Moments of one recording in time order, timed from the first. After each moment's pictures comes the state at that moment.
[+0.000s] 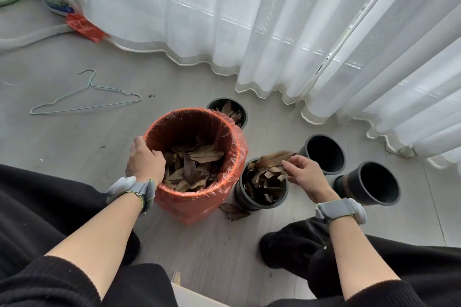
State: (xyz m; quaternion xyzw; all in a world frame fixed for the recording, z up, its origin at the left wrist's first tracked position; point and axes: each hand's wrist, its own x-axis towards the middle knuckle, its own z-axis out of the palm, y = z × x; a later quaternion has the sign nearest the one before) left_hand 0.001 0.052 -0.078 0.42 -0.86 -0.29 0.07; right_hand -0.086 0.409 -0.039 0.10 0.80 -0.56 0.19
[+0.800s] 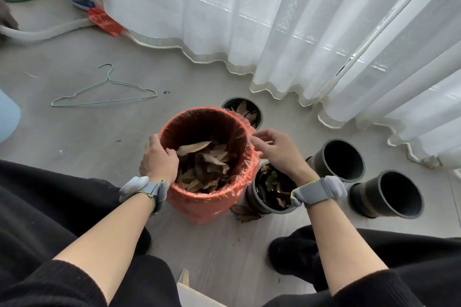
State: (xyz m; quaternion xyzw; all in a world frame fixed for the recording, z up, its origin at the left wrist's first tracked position) left_hand 0.000 0.057 -0.071 0.41 -0.86 -0.30 0.07; right_hand -0.099 0.300 0.012 -0.09 0.85 -0.47 0.21
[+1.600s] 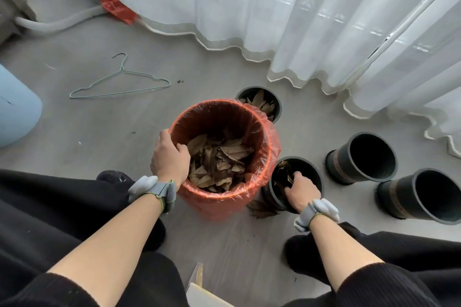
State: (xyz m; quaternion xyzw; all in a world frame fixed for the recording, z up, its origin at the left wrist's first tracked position) left_hand 0.000 0.055 -0.072 0.41 -0.86 -0.30 0.07; right_hand -0.077 0.358 -0.136 0.02 0.97 -0.04 0.24
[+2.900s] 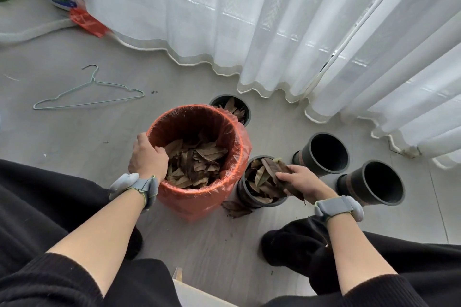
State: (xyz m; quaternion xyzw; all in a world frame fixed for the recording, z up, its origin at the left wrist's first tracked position) left_hand 0.001 0.055 -0.077 0.41 -0.86 -0.29 0.07; right_hand -0.078 0.407 -0.044 0.15 0.78 -0.50 0.34
